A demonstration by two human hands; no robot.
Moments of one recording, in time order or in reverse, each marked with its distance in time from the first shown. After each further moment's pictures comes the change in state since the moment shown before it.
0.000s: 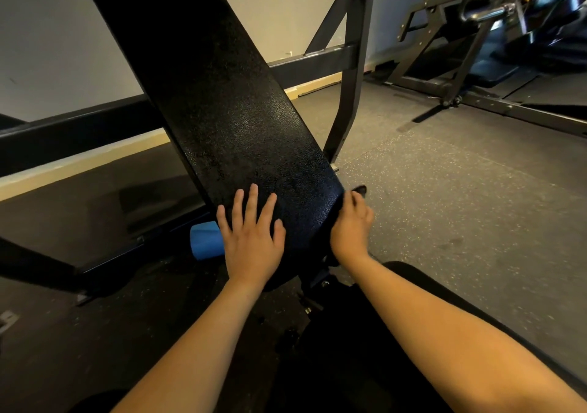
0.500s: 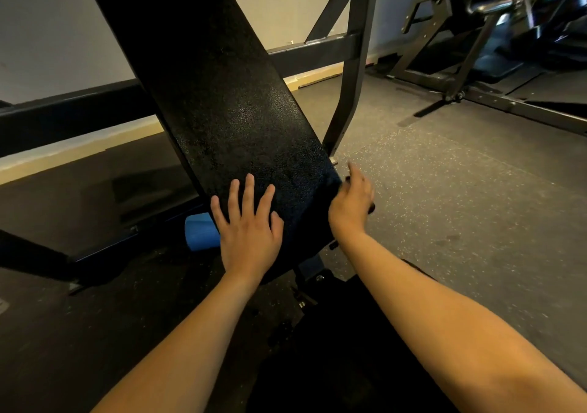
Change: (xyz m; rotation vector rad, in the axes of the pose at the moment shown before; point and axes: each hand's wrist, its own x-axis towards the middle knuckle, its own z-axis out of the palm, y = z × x) left_hand 0.000 0.007 0.006 0.075 0.003 0.000; right_hand 0.027 -0.025 -0.013 0.306 0.157 0.093
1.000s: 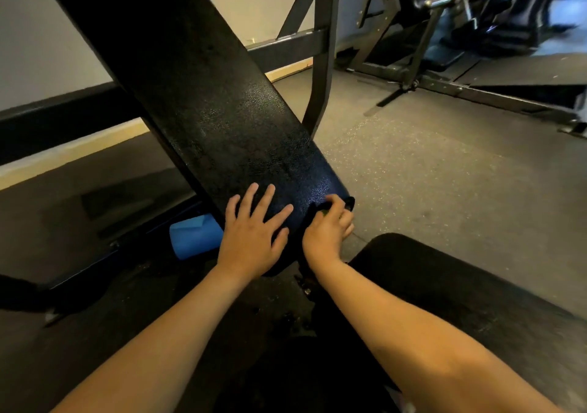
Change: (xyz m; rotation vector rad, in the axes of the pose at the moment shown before) left_hand -0.004 -0.040 -0.003 -0.029 -0.063 0.489; right_hand -0.104 -0.016 0.023 -0.025 0.078 0.214
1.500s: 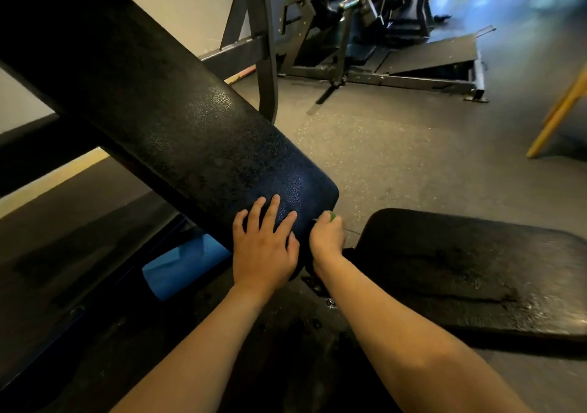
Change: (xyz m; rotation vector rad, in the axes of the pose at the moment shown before) left_hand -0.003 -0.007 0.012 -0.141 0.115 0.119; right_hand -0.013 0.003 0.028 0.240 0.175 0.483
